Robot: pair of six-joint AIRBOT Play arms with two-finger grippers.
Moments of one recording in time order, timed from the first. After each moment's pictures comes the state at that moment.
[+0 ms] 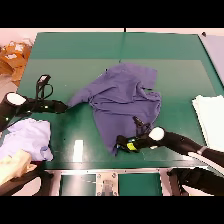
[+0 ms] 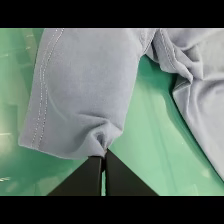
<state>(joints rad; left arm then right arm) 0.08 -1.14 0.72 0.84 -0.84 -0.86 0.67 -1.20 0.44 -0.51 0.64 1.67</state>
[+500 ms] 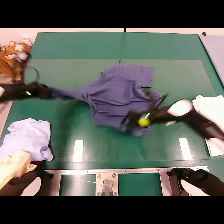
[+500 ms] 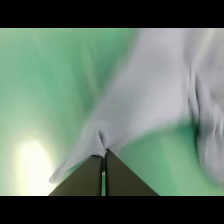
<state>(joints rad) 0.08 -0.92 0.95 1.13 -0.88 -1.08 0.31 -1.02 0.74 -0.69 0.96 1.57</state>
